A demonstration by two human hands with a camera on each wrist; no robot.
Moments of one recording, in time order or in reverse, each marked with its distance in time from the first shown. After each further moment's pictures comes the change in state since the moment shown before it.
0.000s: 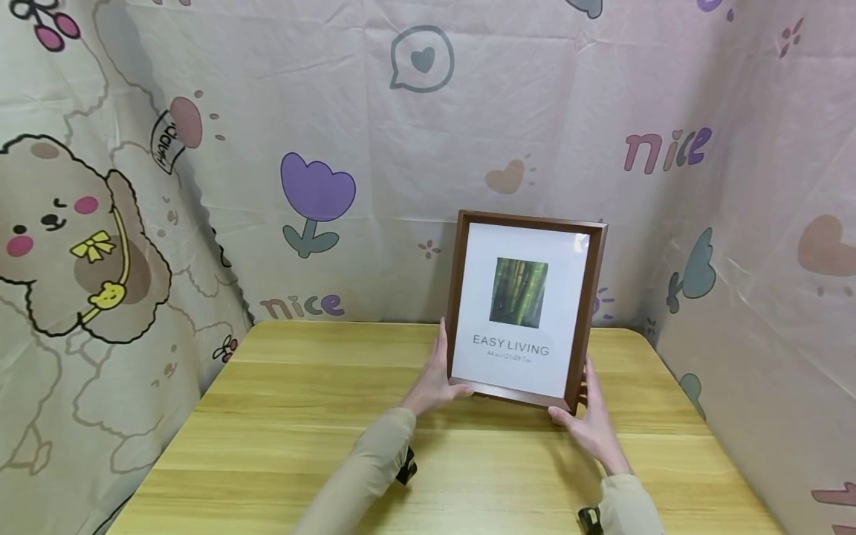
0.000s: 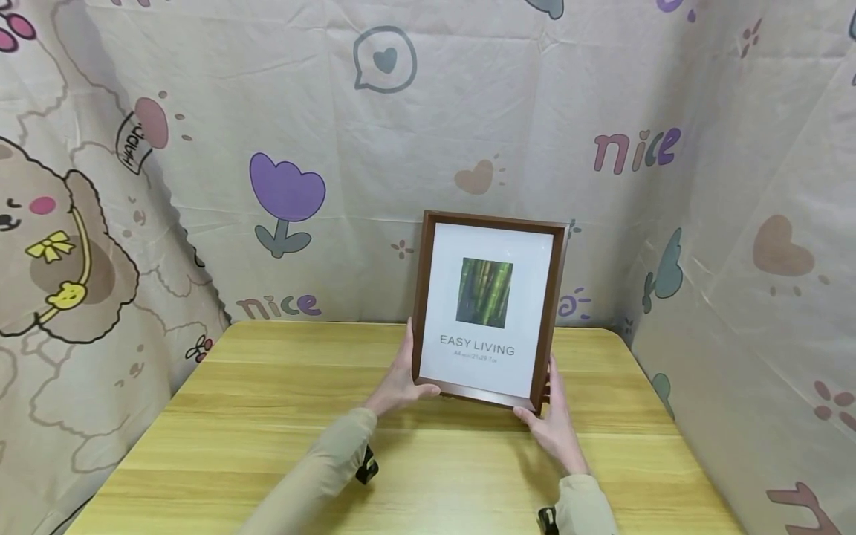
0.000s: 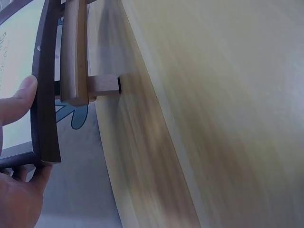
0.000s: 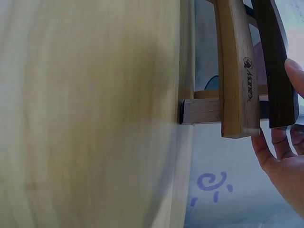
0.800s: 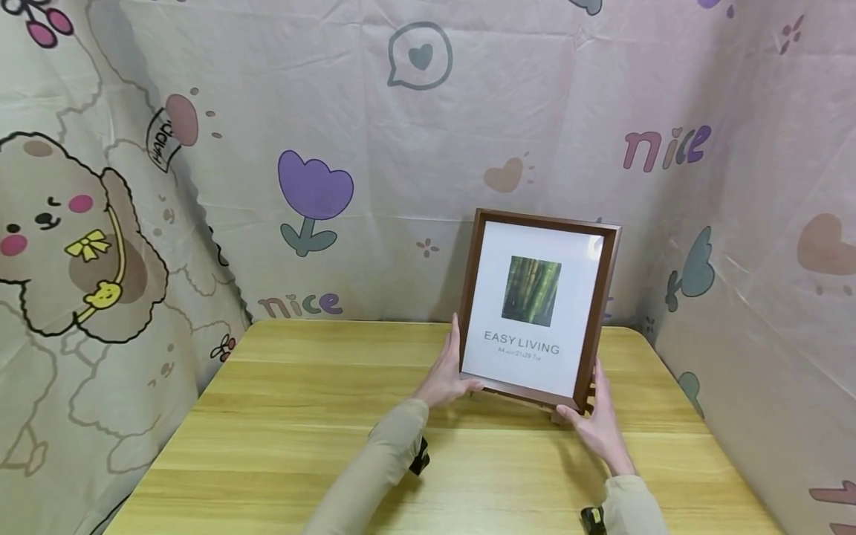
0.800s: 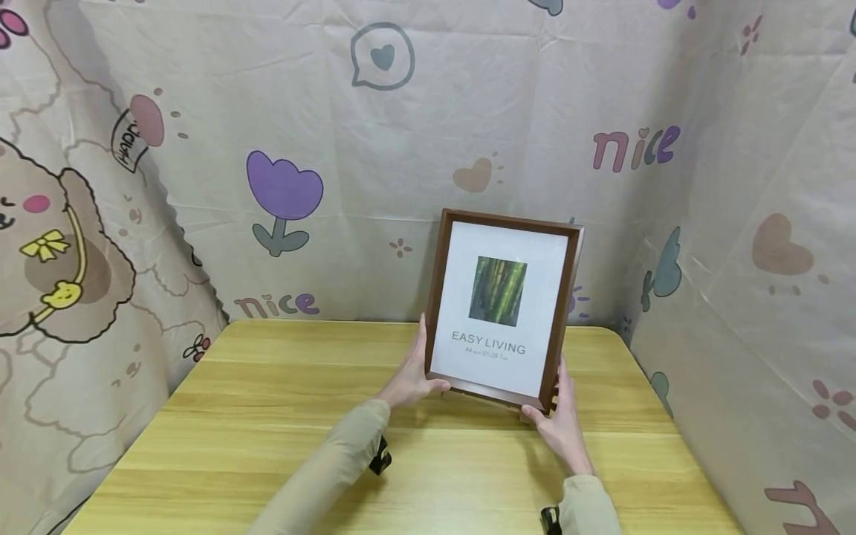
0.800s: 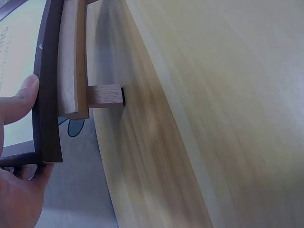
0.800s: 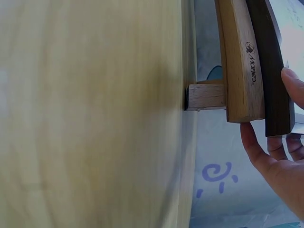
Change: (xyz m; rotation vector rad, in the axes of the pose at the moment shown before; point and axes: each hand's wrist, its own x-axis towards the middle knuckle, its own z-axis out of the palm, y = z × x) left_hand 0.016 0.007 0.016 -0.010 -0.069 -0.058; right_hand -0.002 0.005 -0.010 0.038 -0.015 0.116
